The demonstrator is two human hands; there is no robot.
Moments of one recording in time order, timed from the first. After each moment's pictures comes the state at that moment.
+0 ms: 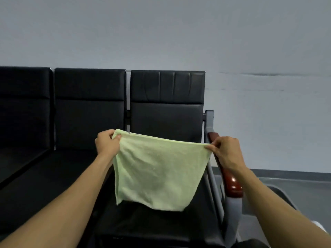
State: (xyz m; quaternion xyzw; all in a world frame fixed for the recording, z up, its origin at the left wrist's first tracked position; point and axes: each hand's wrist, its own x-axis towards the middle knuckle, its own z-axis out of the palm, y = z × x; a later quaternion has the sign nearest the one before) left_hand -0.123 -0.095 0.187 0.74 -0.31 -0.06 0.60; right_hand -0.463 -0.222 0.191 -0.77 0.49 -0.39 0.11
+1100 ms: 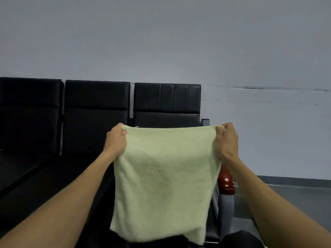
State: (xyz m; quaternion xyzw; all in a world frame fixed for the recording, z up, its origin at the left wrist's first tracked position) left_hand -0.146 -0.045 0.234 0.75 -0.43 -0.02 0.50; right_hand -0.456 -0.158 0.247 -0.64 0.48 -0.56 0.22
